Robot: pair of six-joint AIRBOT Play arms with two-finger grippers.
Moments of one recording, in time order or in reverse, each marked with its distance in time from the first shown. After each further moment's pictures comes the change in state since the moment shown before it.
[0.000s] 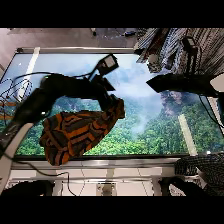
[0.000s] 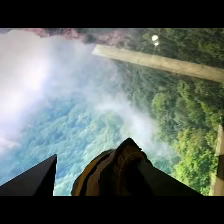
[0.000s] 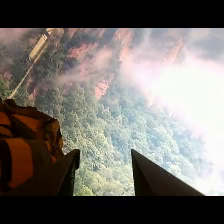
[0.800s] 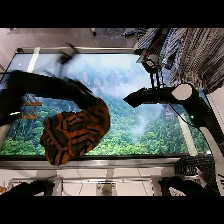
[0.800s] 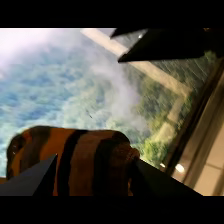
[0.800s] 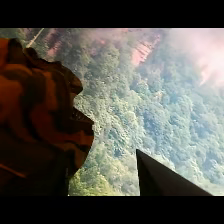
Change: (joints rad) left arm 0.168 0.010 -0.128 -0.158 0.202 -0.122; right arm 0.204 -0.086 -0.134 -0.039 -0.114 -0.058
